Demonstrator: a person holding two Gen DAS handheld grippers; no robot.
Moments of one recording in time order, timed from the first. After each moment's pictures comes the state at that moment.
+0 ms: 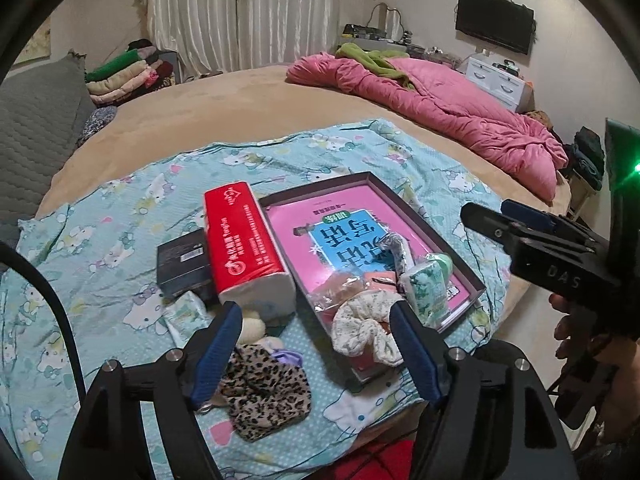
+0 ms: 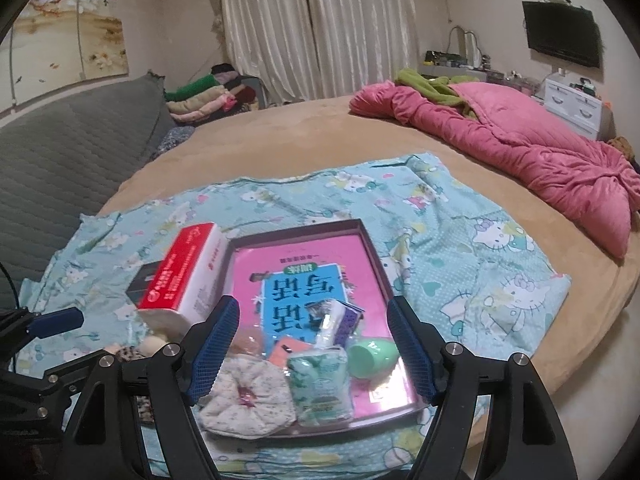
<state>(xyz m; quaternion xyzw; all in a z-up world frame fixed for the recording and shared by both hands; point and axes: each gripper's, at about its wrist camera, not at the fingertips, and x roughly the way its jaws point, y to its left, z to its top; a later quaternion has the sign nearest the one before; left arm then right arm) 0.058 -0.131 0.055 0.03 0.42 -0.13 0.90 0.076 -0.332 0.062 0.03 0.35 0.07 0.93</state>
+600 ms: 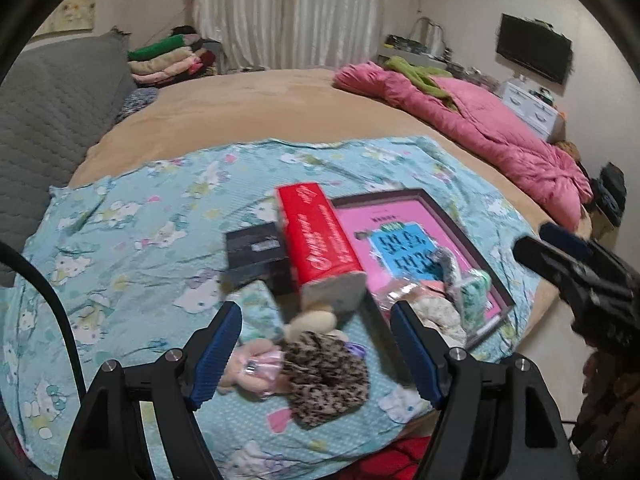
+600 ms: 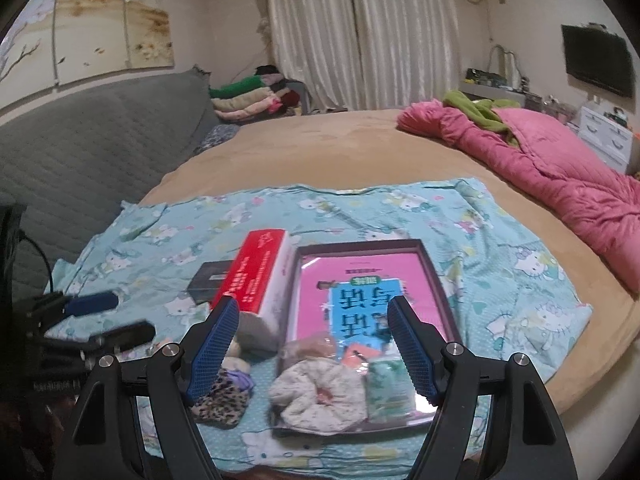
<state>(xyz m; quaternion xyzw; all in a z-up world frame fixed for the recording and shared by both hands) 0.054 -0.054 0.070 -0.01 0.41 -0.07 0.91 0.052 -0.265 0.092 0.00 0.33 0.14 0.93</state>
